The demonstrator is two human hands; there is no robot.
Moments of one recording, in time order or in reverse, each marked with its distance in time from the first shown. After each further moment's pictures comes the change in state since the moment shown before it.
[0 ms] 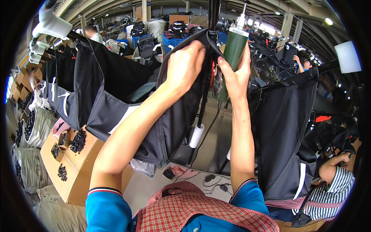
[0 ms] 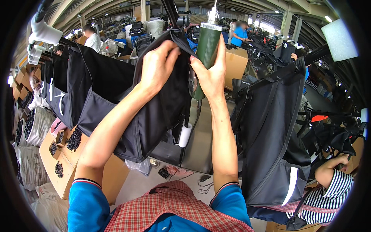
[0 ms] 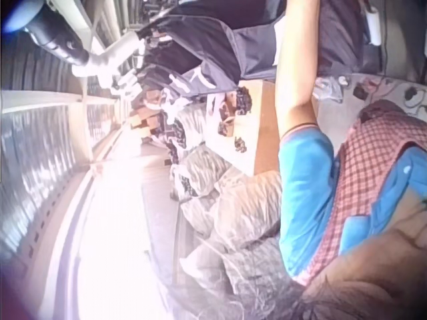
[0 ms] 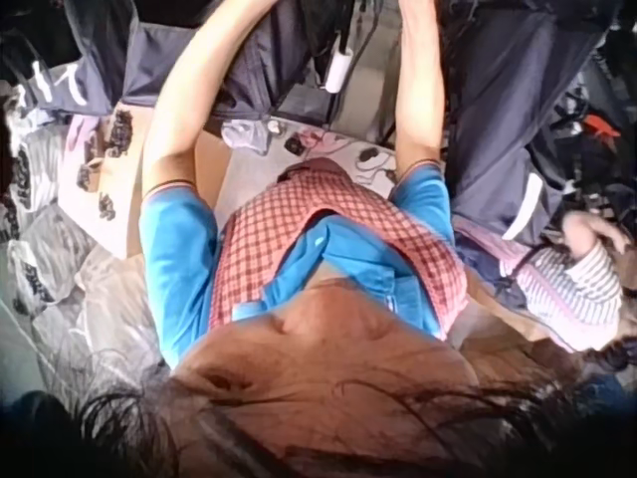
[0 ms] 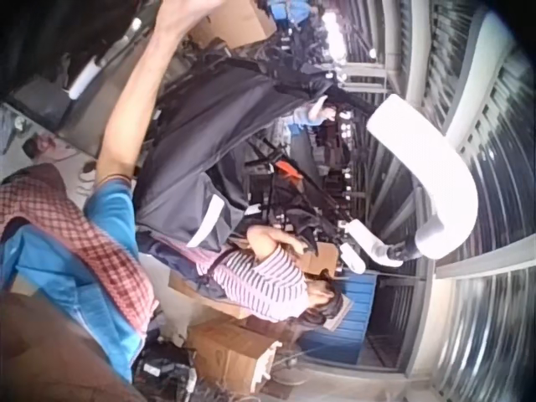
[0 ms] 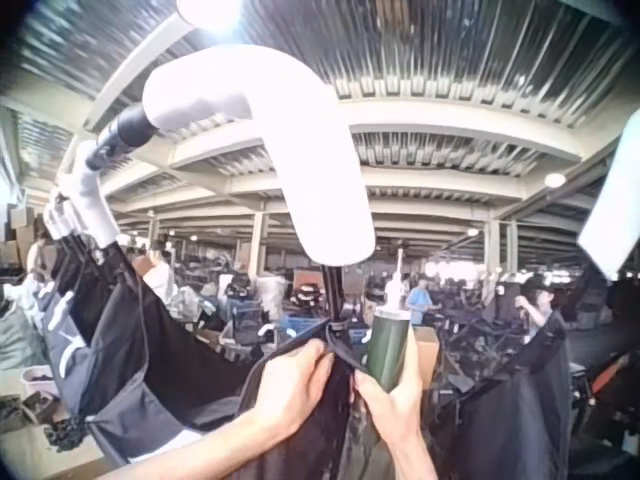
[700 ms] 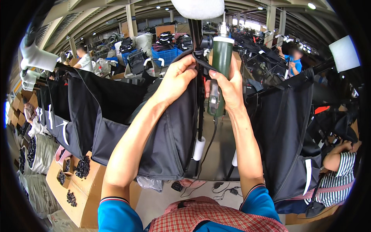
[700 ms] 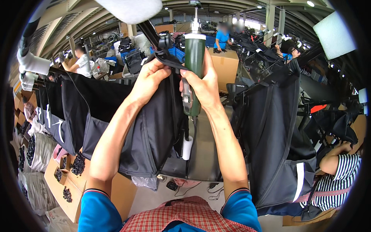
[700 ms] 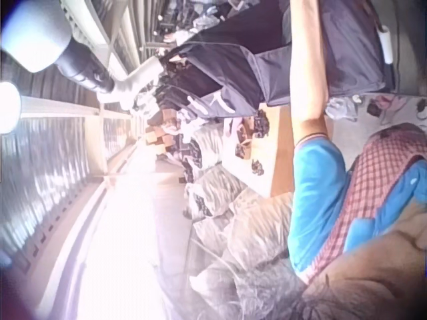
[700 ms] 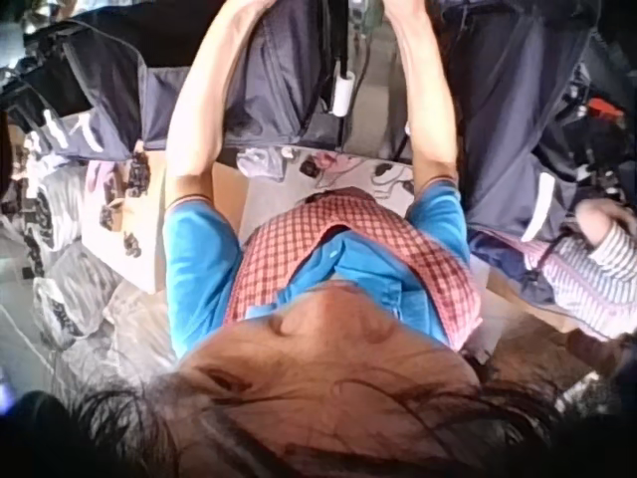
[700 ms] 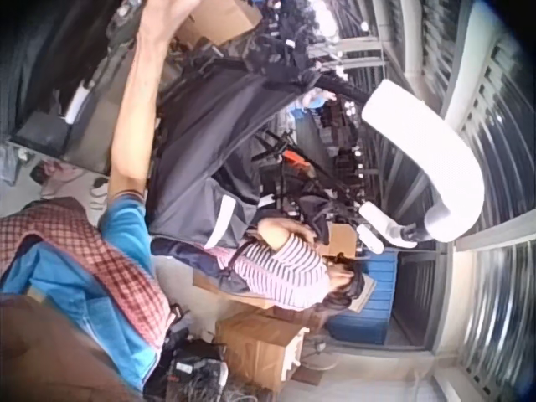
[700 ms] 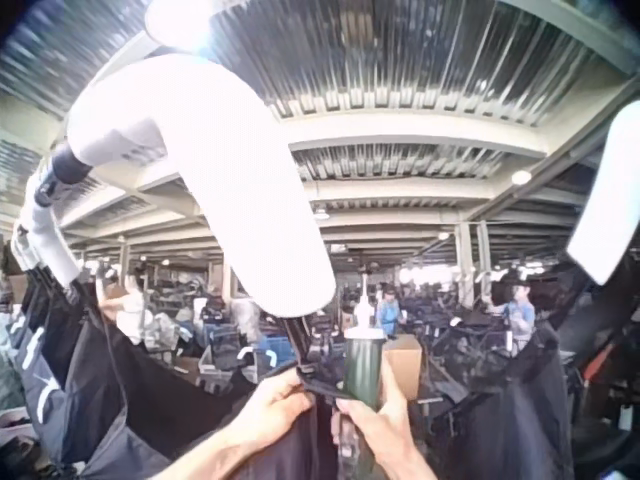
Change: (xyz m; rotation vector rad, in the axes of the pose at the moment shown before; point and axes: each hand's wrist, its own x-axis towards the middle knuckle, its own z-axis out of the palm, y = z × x) left_hand 0.022 -0.012 -0.003 -1.049 -0.413 -0.347; right_hand 0.007 -0.009 0.001 0.492 -0.110 0.398
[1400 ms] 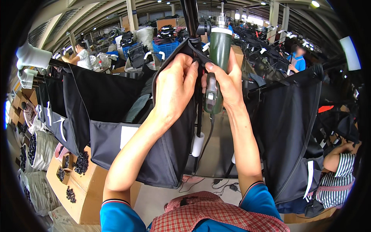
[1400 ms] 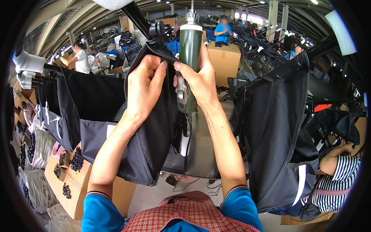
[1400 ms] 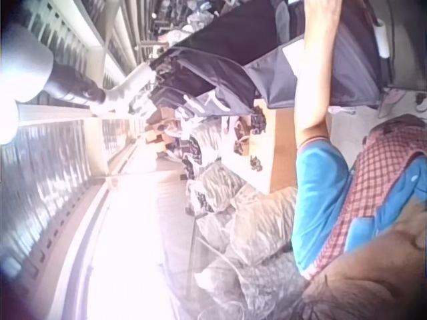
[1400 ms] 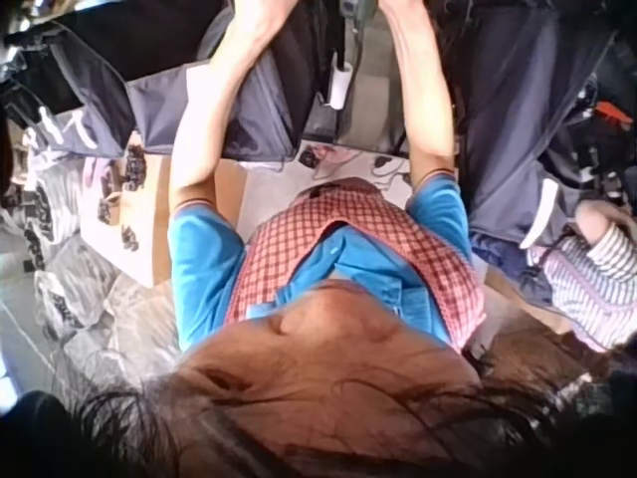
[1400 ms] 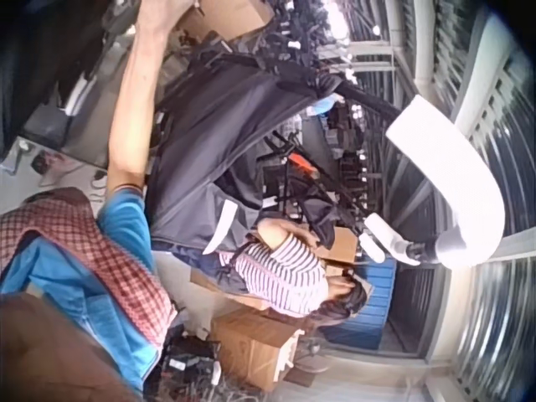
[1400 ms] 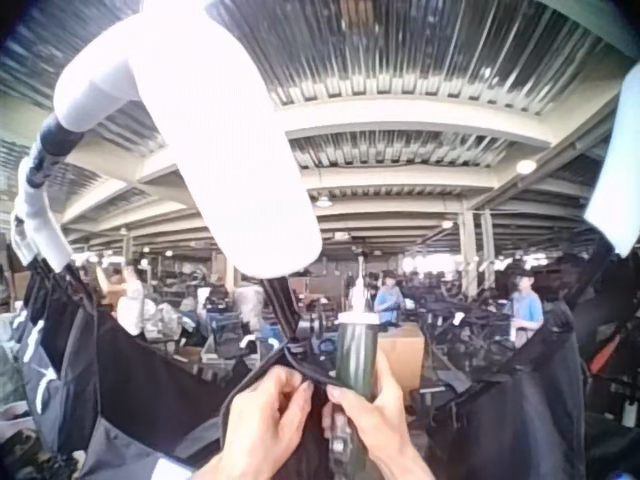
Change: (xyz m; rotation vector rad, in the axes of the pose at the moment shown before) left_hand -0.029 0.005 0.030 0.739 0.376 0.171; right_hand 0.001 0.008 -0.001 -0.011 0.007 0.012
